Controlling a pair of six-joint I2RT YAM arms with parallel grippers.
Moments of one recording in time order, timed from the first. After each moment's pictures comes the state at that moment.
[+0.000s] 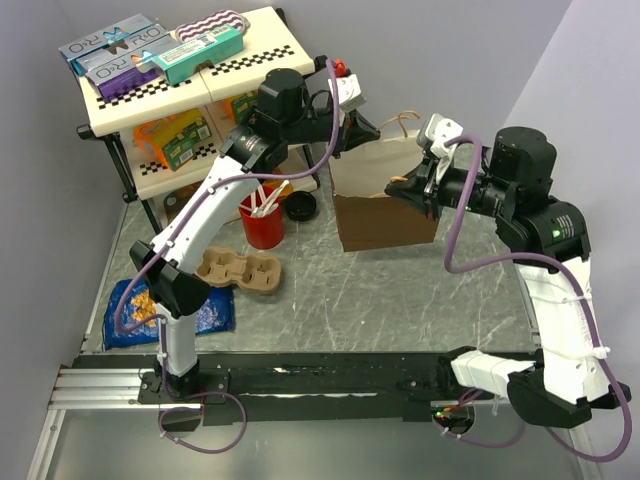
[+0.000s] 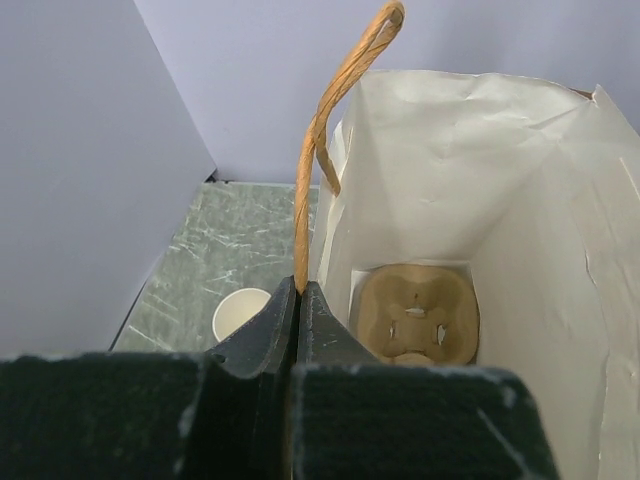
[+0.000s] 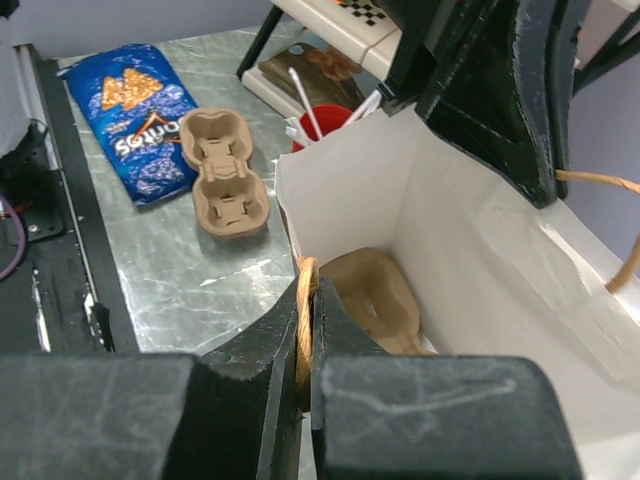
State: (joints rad) left arm -0.65 1.93 2.28 -0.39 0.71 0.21; right arm 0.33 1.16 1.80 -0.94 -0.71 -0.39
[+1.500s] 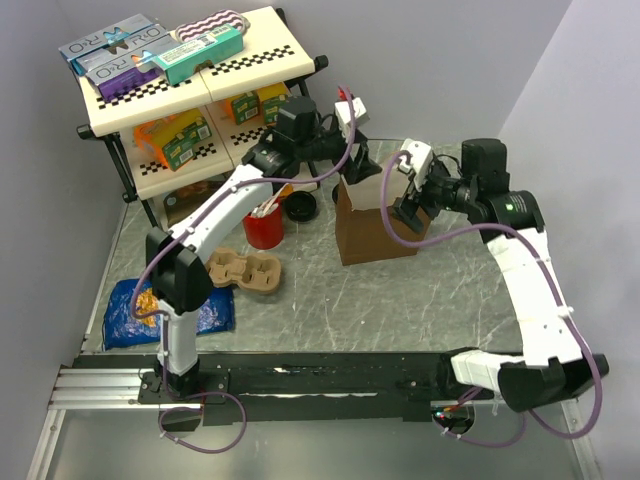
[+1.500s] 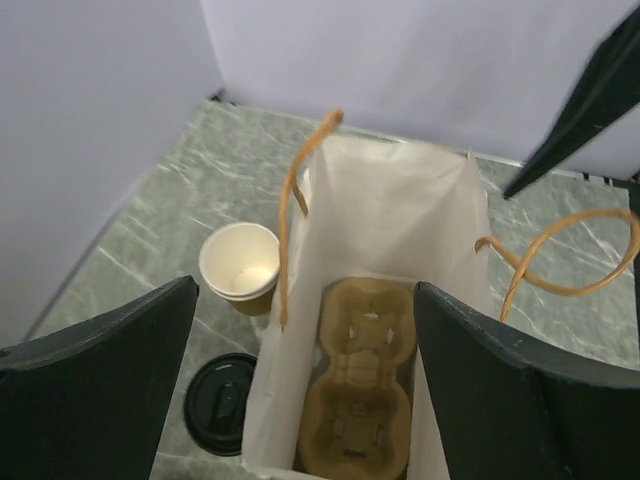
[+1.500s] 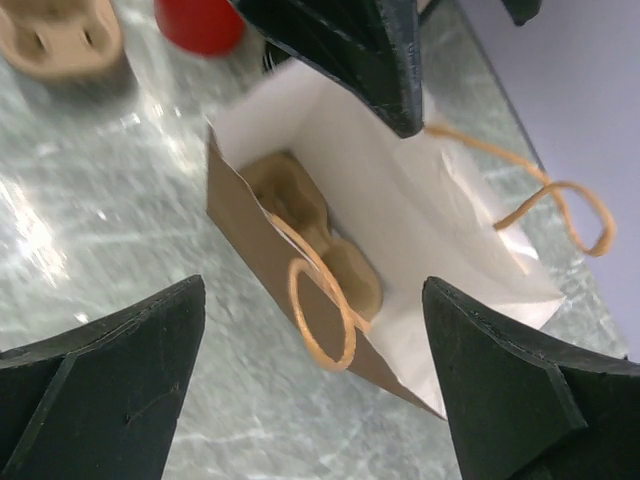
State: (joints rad) left arm -0.64 1.95 2.01 -0.21 0.61 0.14; right arm 0.20 1.19 1.49 -0.87 -0.57 -0.70
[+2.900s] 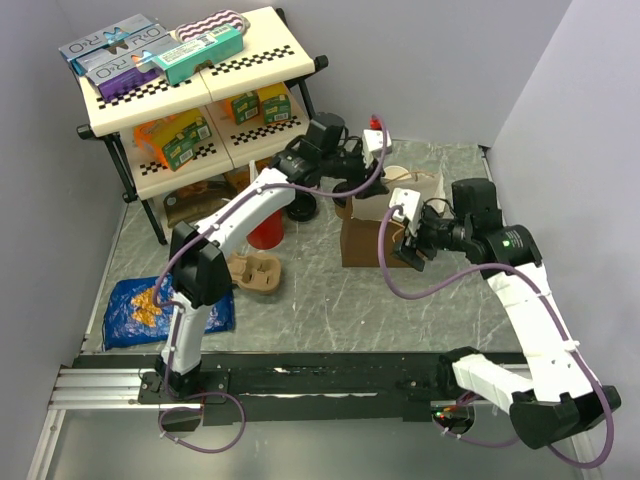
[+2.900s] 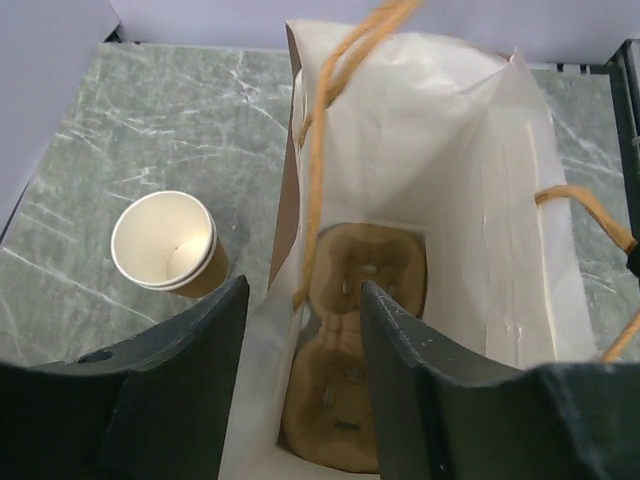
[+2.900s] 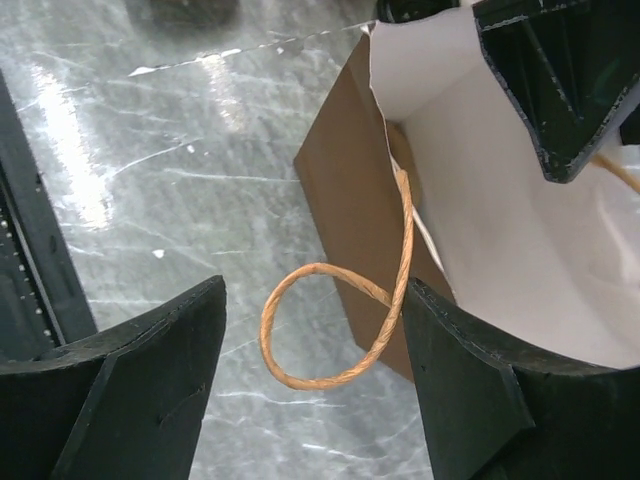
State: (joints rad) left arm -0.70 2.10 2.11 -0.37 0.68 0.30; right arm 0.26 1.04 1.26 -0.96 -0.59 -0.81
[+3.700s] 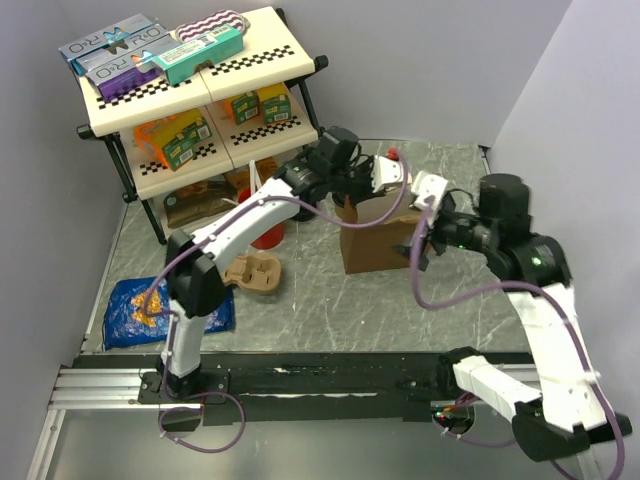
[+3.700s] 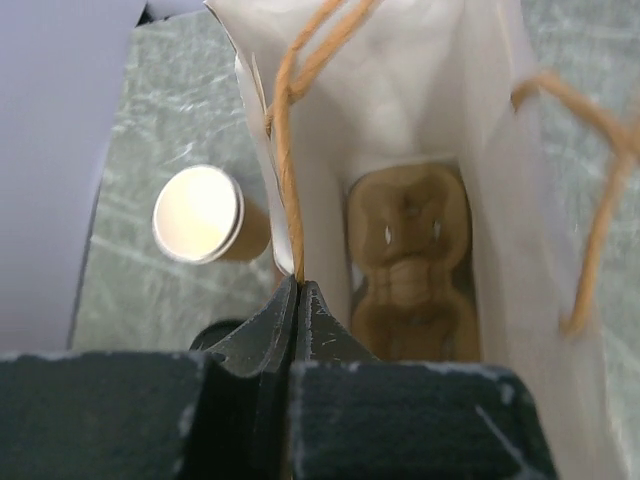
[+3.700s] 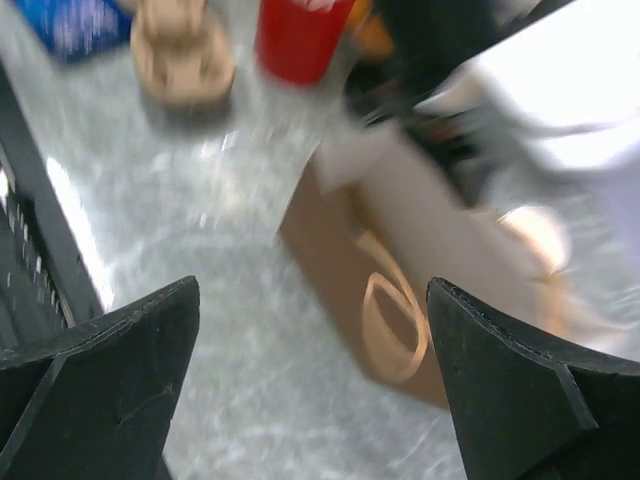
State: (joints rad) left arm -0.79 2.05 2.07 -0.50 0.49 0.60; right arm 0.26 0.97 1.36 -0.96 -0.62 -0.64
